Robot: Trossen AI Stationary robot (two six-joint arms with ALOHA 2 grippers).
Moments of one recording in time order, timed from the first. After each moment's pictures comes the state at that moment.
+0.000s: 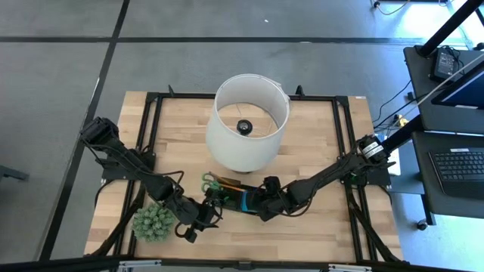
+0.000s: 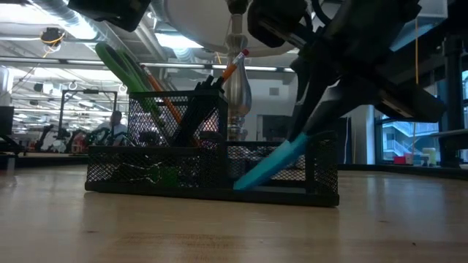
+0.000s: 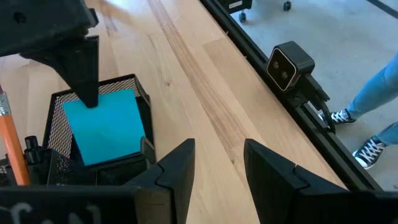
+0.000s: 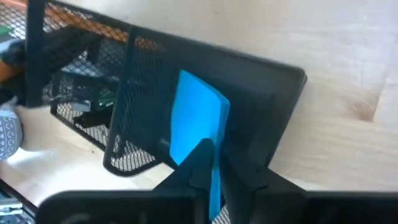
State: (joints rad) left arm -0.64 1.52 0.89 -0.03 -0.25 -0.09; right arm 0.47 1.89 1.23 -0.46 0.35 1.90
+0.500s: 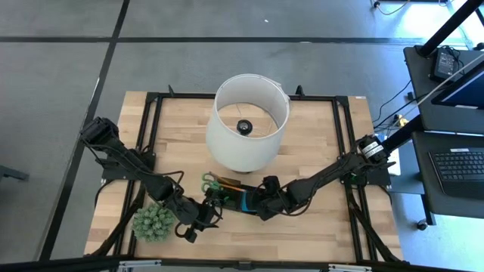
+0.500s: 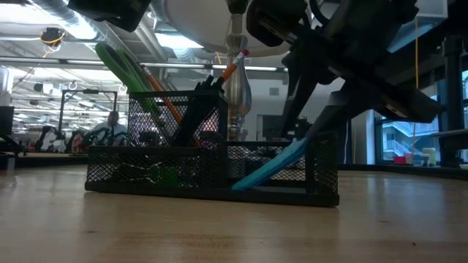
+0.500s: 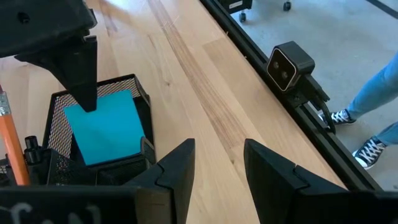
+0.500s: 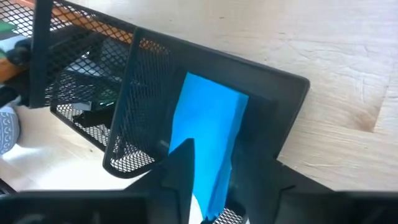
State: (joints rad) left arm -0.64 1.52 0.89 -0.03 -0.25 -0.09; right arm 0.47 1.89 1.23 -0.45 0.35 1.85
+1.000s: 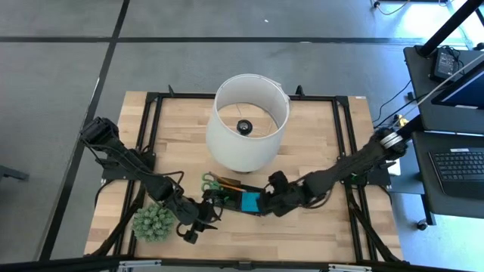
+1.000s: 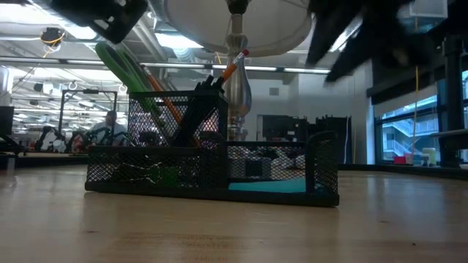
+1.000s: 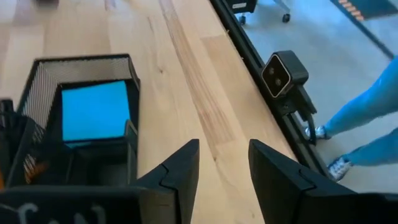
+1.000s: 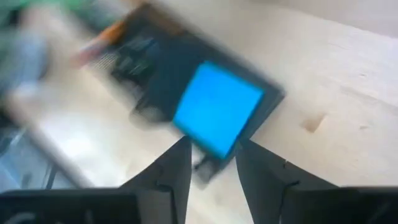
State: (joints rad) left arm -0.64 1.52 0.89 -0.04 -0.21 -0.27; right arm 0.49 1.70 1.23 -0.60 0.33 1.57
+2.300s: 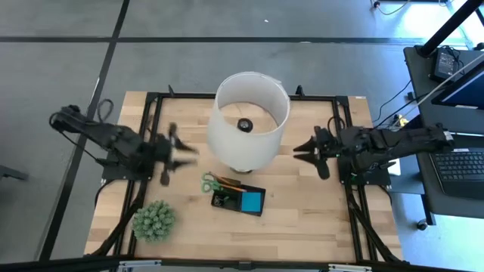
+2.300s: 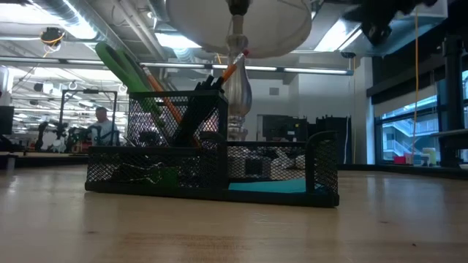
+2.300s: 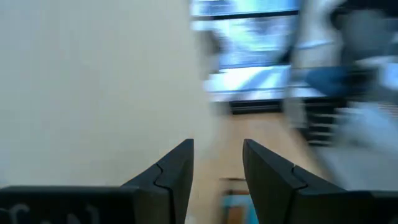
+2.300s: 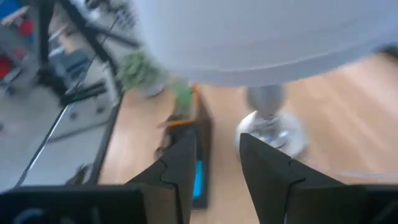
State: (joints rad) left arm -0.43 0.79 0.89 -0.27 -0.40 -0.04; right arm 0.14 0.73 0.70 -0.31 0.10 0.37
